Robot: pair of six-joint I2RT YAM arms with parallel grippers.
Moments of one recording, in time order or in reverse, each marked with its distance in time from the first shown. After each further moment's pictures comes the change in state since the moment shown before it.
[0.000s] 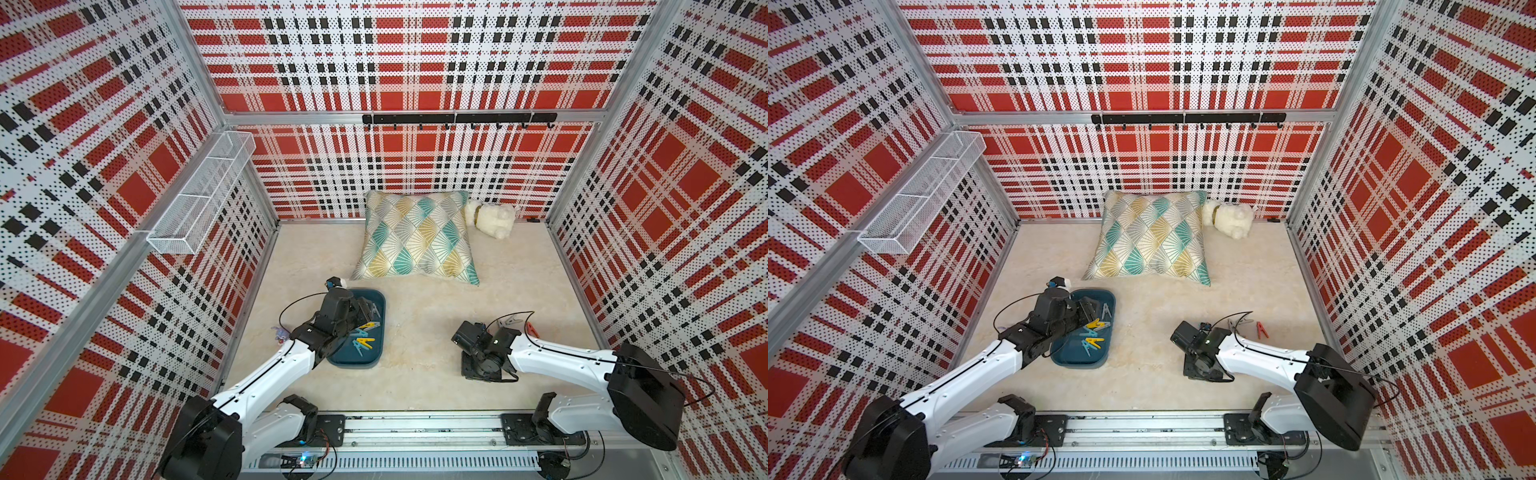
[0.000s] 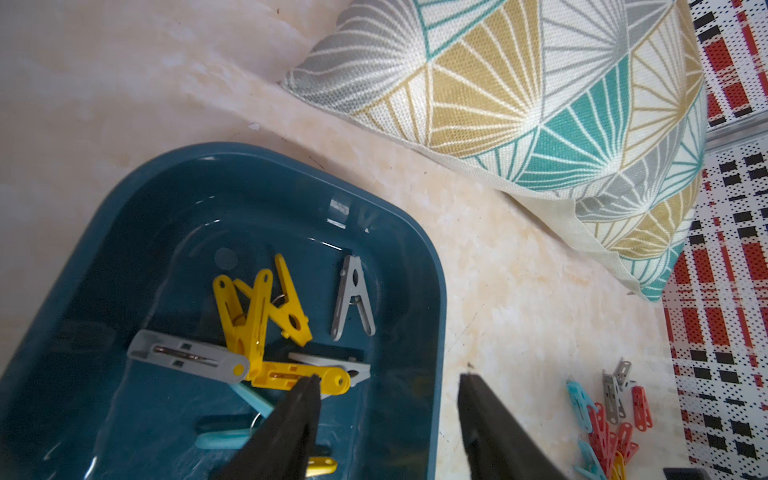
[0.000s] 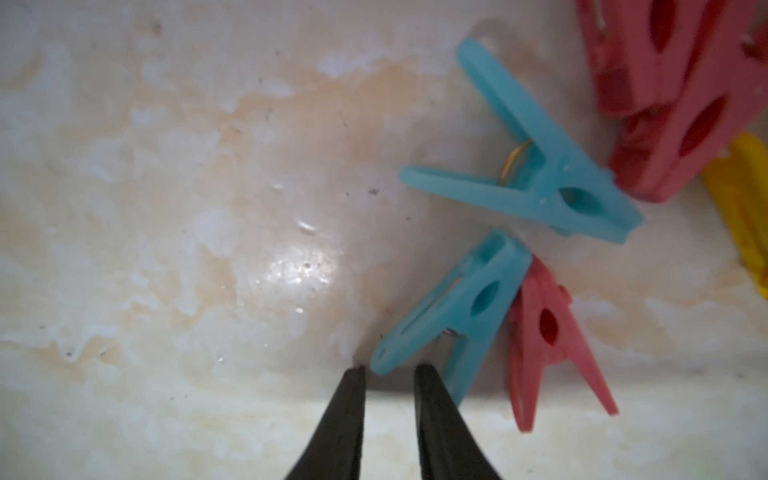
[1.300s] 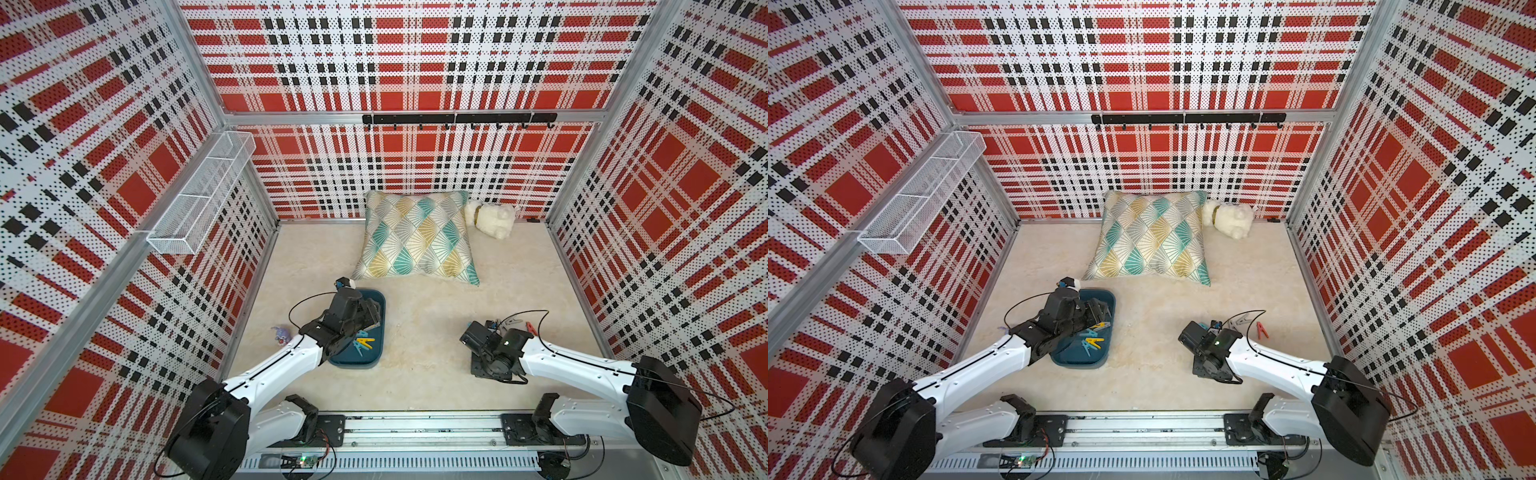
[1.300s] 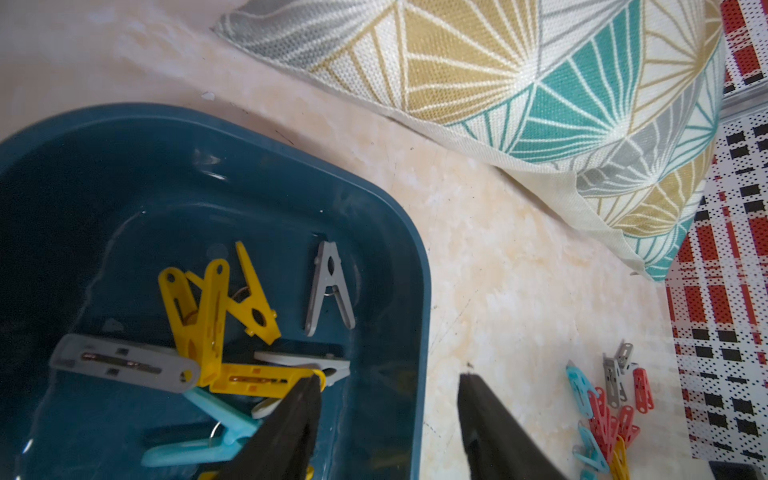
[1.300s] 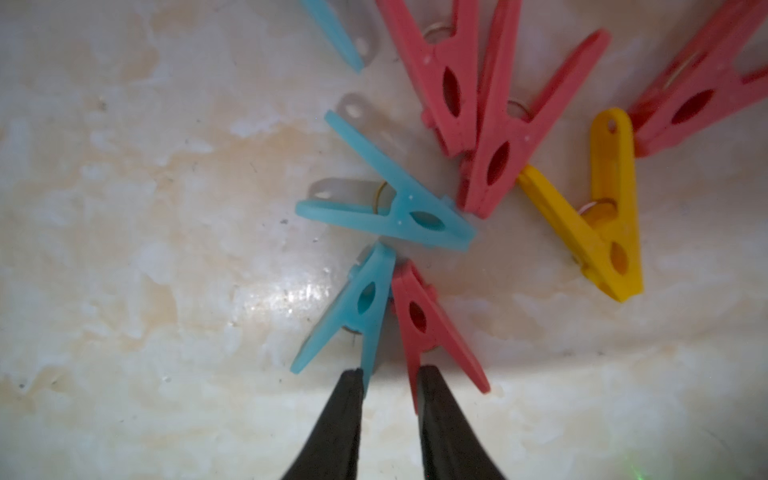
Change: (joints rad) left arm -0.056 0.082 0.013 0.045 0.000 -0.015; right arm -0.046 -0.098 -0.026 -0.074 0.094 -0.008
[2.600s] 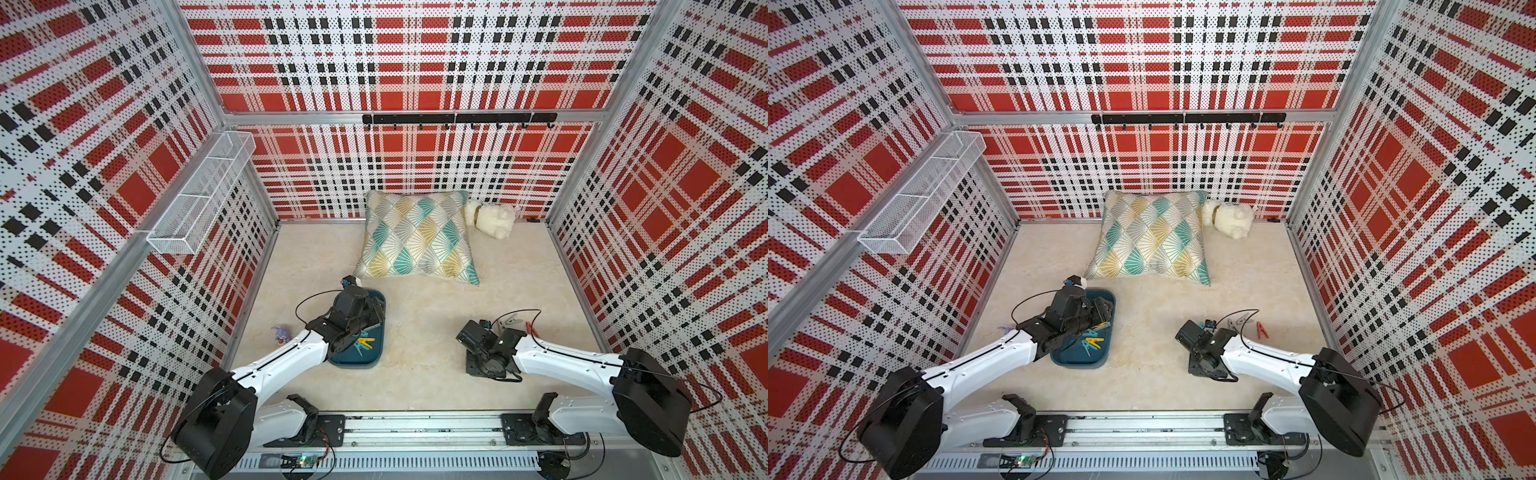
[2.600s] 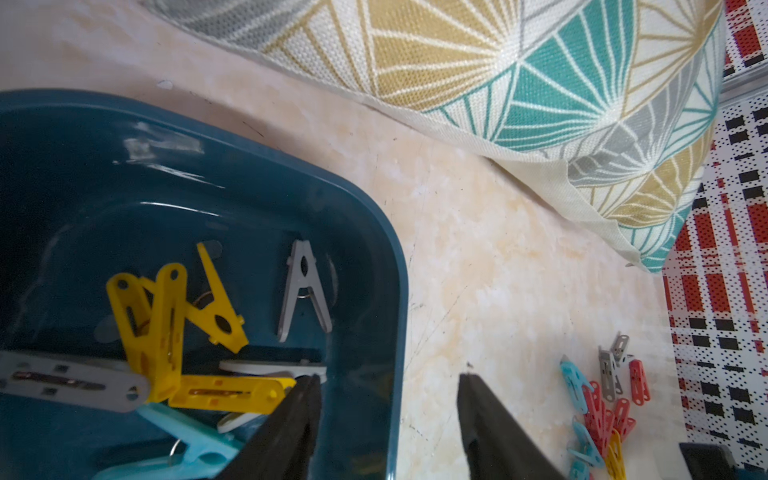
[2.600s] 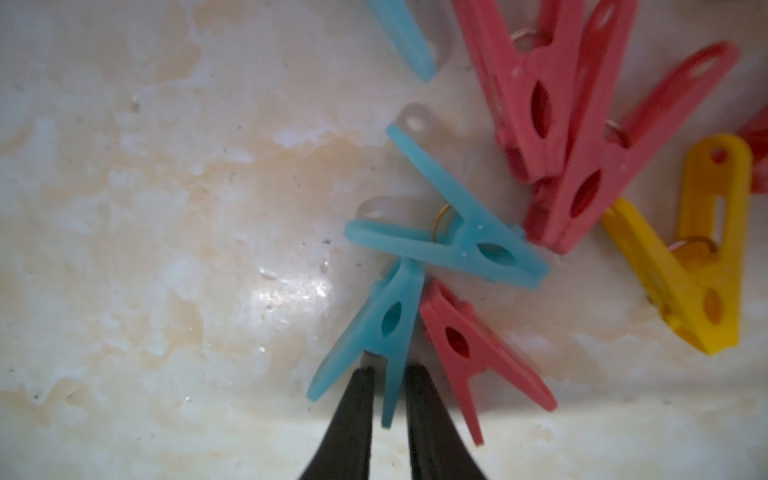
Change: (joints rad) left arm -0.036 0.065 0.034 0.019 -0.001 -0.007; right arm 0.000 0.062 -0.007 0.089 -0.023 -0.035
